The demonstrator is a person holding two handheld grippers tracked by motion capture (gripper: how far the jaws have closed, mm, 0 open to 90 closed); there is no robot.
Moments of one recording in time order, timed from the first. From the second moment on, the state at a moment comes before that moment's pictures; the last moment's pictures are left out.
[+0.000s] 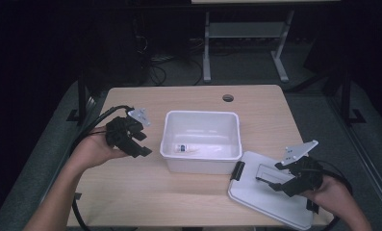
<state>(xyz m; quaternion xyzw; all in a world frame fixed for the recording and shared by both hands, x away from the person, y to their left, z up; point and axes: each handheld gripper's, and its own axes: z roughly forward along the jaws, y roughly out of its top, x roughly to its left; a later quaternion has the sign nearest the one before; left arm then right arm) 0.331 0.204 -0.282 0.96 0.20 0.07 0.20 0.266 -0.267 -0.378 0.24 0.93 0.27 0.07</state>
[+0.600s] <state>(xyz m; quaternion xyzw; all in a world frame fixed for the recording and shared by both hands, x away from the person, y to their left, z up) 0.318 0.228 -0.290 0.95 0.21 0.07 0.21 0.267 -0.266 -0.379 0.24 0.93 0.26 0.07</state>
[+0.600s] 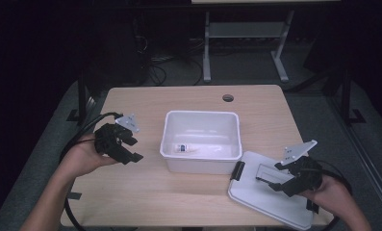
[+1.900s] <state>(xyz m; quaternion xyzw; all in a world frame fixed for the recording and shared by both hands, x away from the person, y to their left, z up) 0.312 0.251 -0.329 0.95 0.23 0.06 0.22 0.268 -0.257 -0.383 0.24 0.94 0.25 0.07</state>
